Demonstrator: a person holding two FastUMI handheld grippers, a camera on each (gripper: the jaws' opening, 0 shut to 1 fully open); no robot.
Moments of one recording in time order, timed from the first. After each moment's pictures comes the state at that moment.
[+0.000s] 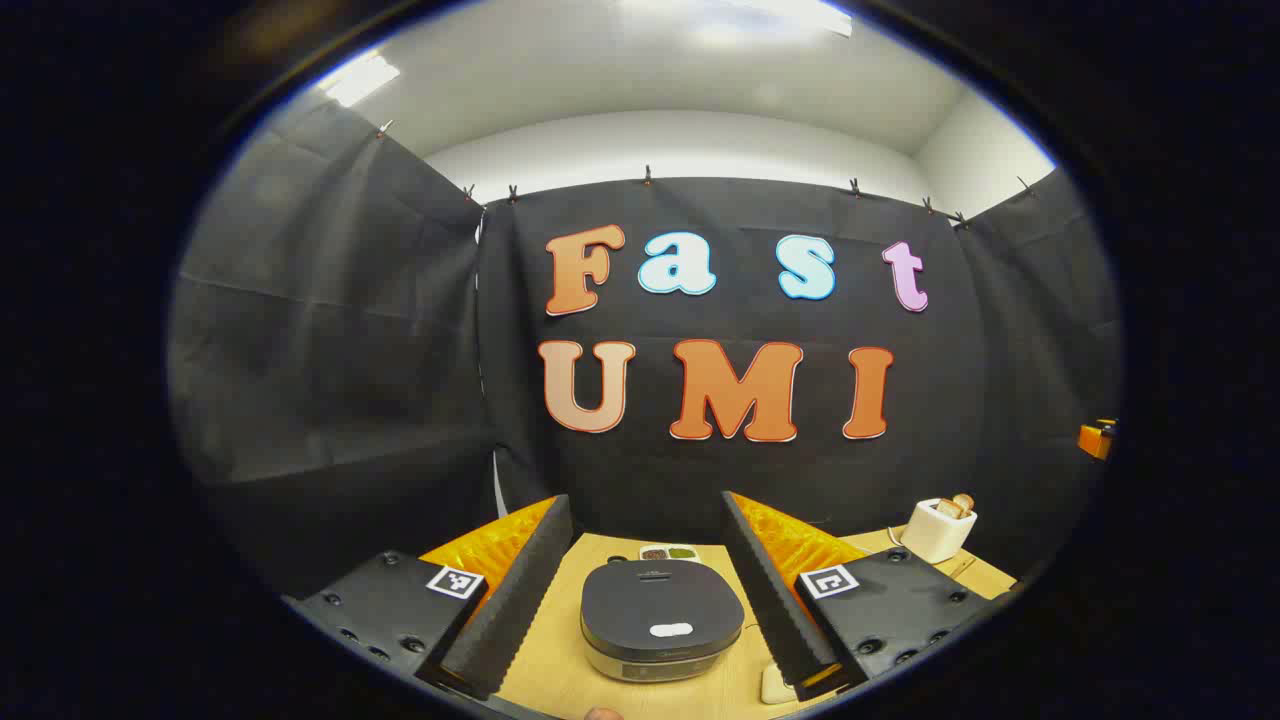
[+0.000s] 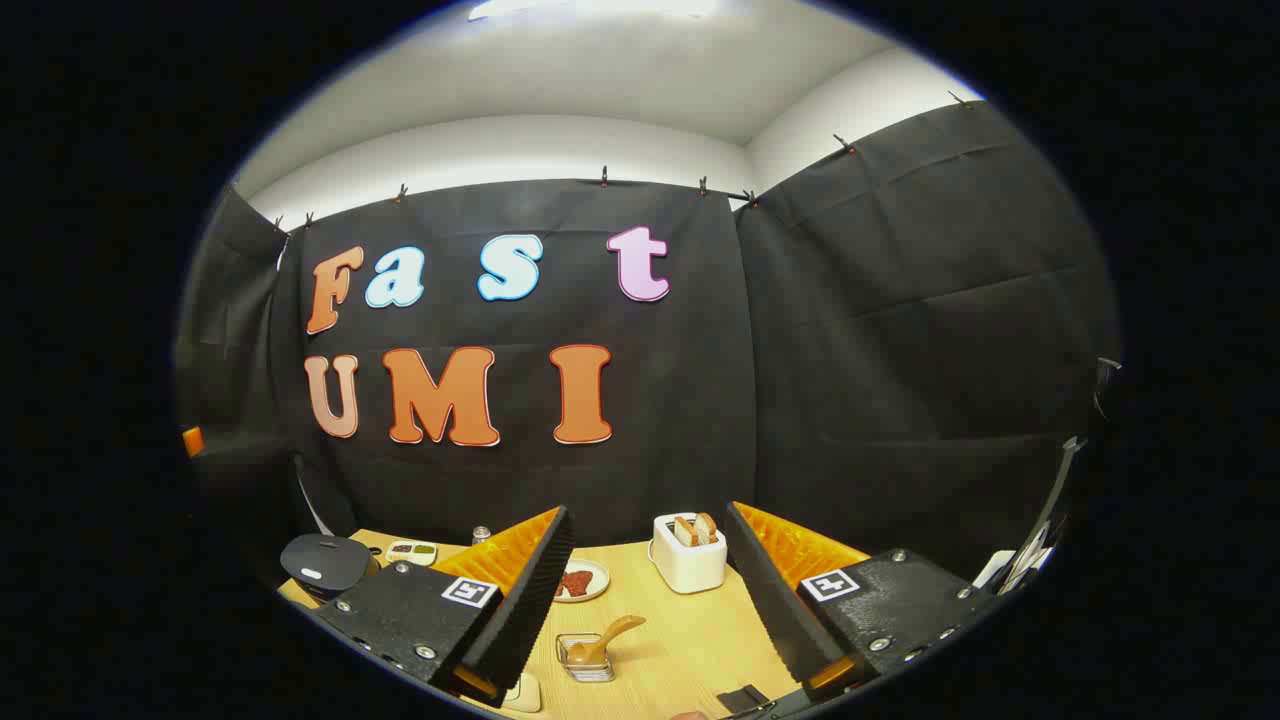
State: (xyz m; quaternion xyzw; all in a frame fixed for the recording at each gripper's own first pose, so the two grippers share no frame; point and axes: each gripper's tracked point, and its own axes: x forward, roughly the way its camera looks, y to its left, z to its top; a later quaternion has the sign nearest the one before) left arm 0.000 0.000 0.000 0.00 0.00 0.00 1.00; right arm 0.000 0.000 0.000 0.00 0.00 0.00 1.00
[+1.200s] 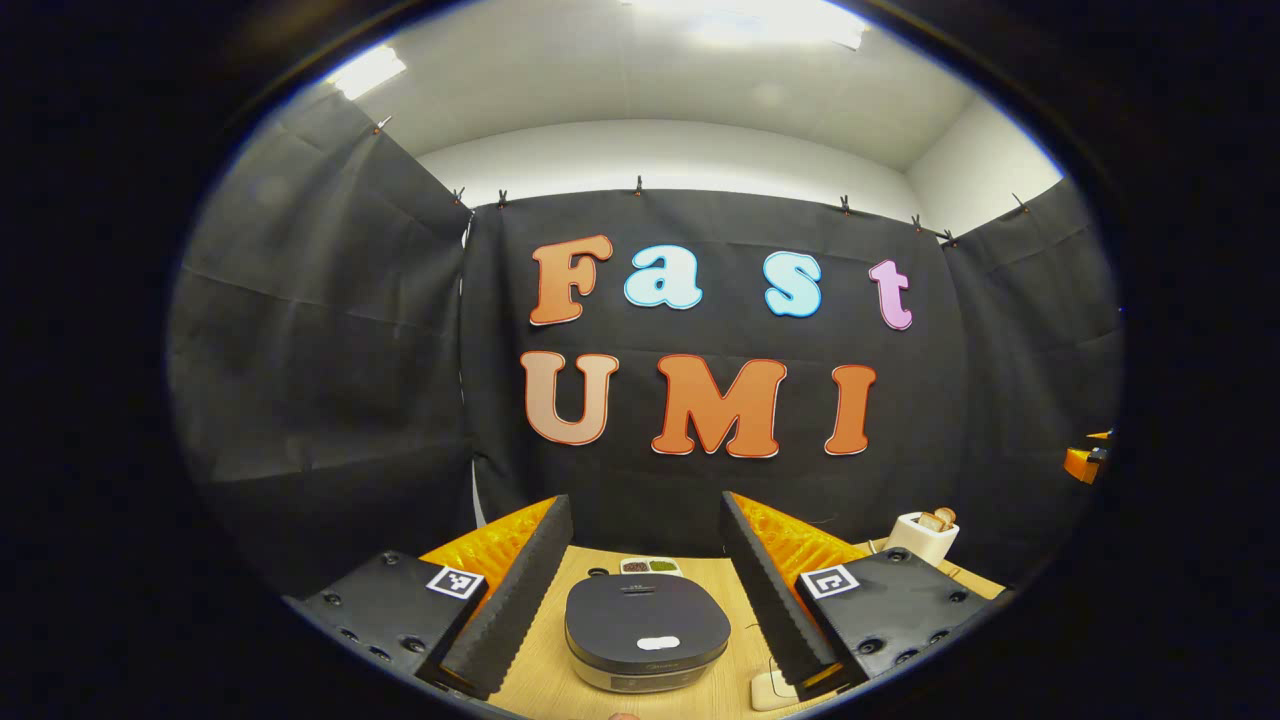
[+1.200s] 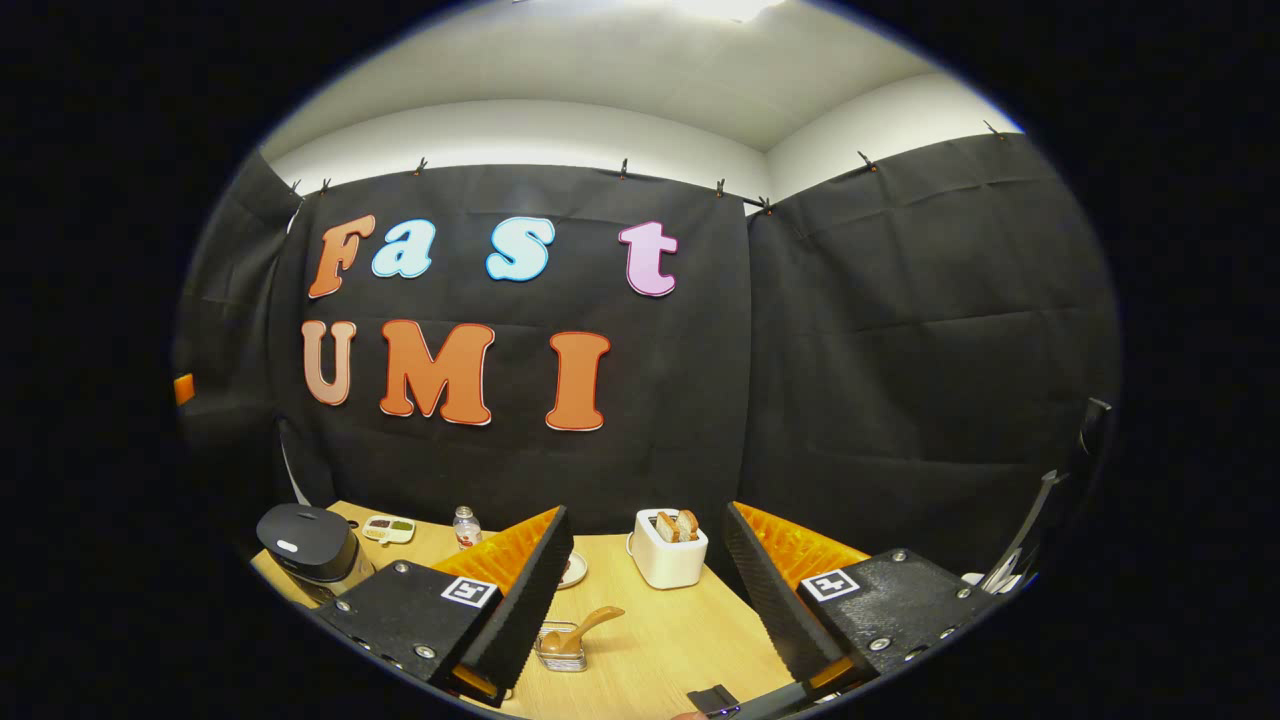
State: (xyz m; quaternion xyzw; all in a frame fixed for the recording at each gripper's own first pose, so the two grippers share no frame) left arm 0.005 -0.008 0.013 -0.02 -0.02 -0.03 1.00; right arm -0.006 0.004 -0.006 -0.06 0.00 -0.01 1.00
